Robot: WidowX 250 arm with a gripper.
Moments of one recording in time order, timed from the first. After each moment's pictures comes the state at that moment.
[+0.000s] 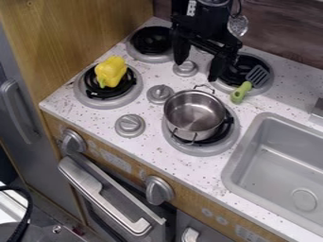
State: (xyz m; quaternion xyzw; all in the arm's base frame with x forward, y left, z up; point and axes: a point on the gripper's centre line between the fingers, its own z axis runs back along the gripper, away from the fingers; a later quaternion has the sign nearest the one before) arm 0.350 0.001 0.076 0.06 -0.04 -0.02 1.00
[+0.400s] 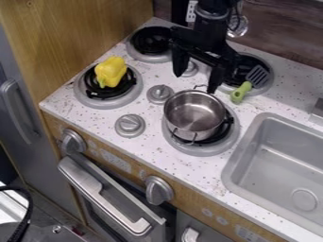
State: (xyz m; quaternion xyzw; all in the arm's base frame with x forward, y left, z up) arm 0.342 -0.011 0.058 0.05 -0.02 -0.04 1.00
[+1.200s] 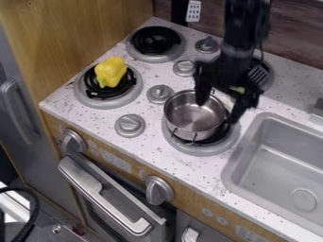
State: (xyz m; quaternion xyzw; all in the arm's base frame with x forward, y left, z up) arm 0.341 -0.033 -0.002 0.03 0.02 -0.01 1.00
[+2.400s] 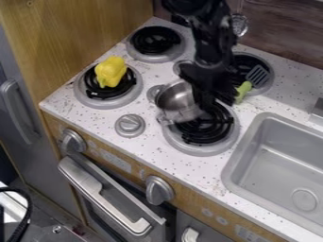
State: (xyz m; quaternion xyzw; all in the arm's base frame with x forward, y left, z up) arm 0.379 0.012 0.000 0.05 -0.14 -0.09 0.98
